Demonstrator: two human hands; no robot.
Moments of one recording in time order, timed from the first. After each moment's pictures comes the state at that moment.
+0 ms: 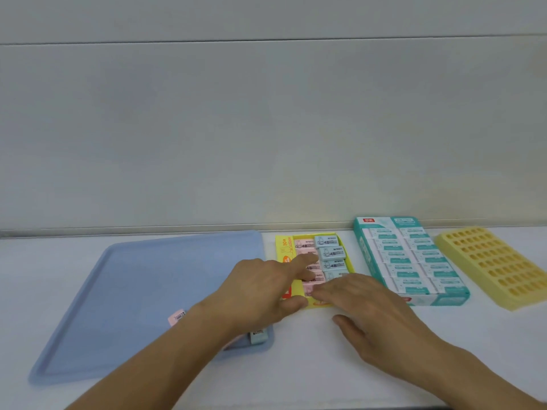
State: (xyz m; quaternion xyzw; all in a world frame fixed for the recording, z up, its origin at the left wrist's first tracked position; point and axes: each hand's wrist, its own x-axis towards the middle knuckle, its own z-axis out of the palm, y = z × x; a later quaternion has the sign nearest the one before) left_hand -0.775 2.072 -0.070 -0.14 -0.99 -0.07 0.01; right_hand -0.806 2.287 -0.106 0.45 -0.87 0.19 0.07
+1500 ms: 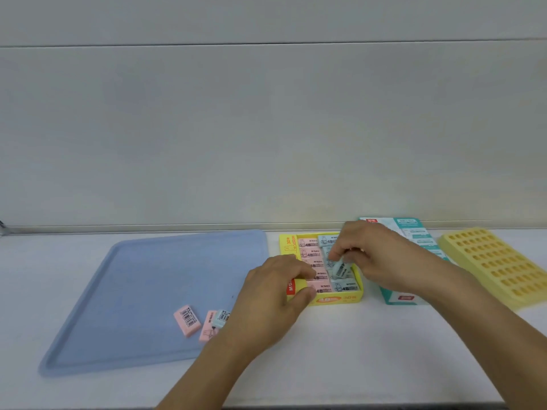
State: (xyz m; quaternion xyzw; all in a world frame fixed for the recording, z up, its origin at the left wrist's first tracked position) left_hand -0.765 2.085 -0.104 -0.05 -0.94 -0.34 0.09; right_hand -0.860 2.267 -0.041 0.37 -0.91 0.16 -0.06
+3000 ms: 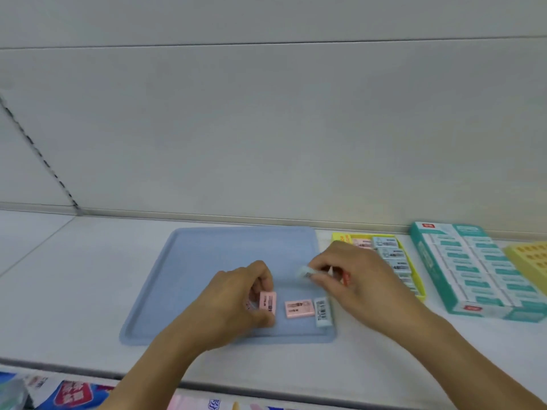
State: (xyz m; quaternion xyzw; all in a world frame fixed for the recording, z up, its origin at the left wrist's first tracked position) left_hand -0.696 1.978 -0.074 0.08 -0.95 -0.30 -0.04; right_hand -0.801 2.181 -0.072 0.44 -0.84 0.31 0.03
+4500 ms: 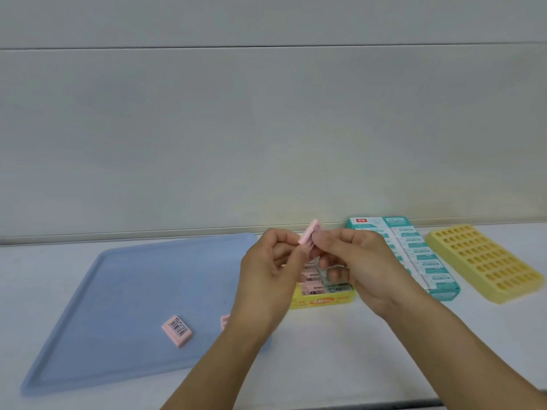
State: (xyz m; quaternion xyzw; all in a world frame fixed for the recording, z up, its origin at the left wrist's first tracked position) left_hand -0.771 2.108 -0.067 0.07 -0.73 -0.66 0.16; right_hand -0.828 2.240 -0.050 0.04 -0.69 0.71 -0.16
